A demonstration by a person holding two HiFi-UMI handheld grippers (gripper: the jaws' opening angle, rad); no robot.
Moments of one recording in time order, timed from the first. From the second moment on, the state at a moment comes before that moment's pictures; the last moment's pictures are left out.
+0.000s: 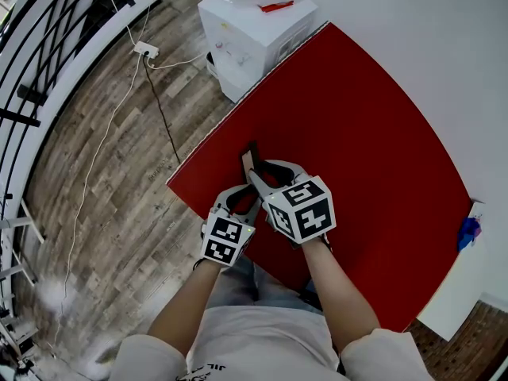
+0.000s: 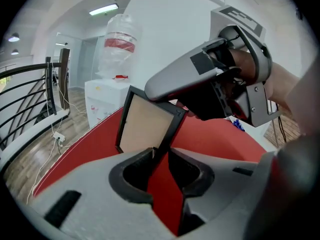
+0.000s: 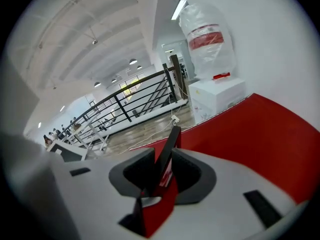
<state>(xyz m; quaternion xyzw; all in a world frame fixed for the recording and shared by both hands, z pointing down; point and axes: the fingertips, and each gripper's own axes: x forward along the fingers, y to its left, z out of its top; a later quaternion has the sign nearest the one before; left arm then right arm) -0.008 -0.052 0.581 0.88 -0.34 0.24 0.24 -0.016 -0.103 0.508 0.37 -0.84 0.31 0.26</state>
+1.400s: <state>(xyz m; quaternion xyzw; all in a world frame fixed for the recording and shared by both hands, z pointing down) -0.040 -0.067 0.641 0.80 -0.41 0.32 0.31 0.093 -0.095 0.636 0.50 -0.71 0.36 0.33</state>
